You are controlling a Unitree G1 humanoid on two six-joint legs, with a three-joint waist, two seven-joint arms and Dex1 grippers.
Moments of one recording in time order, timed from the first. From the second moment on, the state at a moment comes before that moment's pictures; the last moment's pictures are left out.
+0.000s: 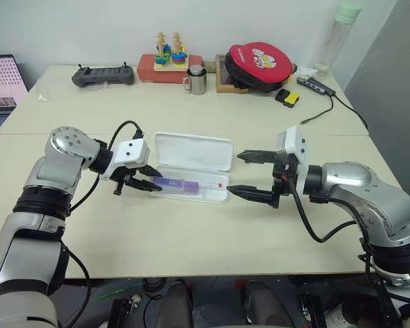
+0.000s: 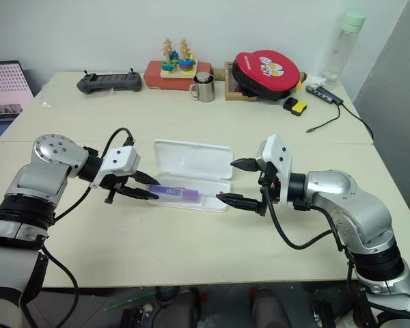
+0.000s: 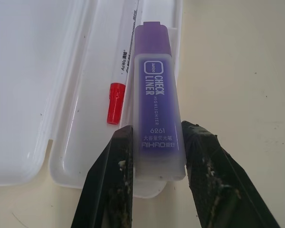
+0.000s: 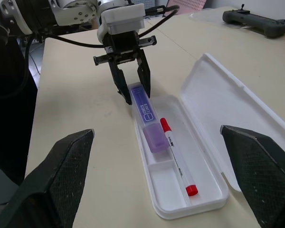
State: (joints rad) left arm -0.84 0.85 -0.27 0.59 -0.06 -0.07 -1.60; right arm -0.53 -0.60 0.10 -0.46 0.61 0.78 0.81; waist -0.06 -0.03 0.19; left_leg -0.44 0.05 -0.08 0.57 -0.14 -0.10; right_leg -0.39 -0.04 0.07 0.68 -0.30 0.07
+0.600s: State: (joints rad) left arm -0.84 0.79 -0.25 0.61 -0.06 -0.06 -1.60; right arm -0.52 -0.57 0.10 -0.44 0.60 0.78 0.77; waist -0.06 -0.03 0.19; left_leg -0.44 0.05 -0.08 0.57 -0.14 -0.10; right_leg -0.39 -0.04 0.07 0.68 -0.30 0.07
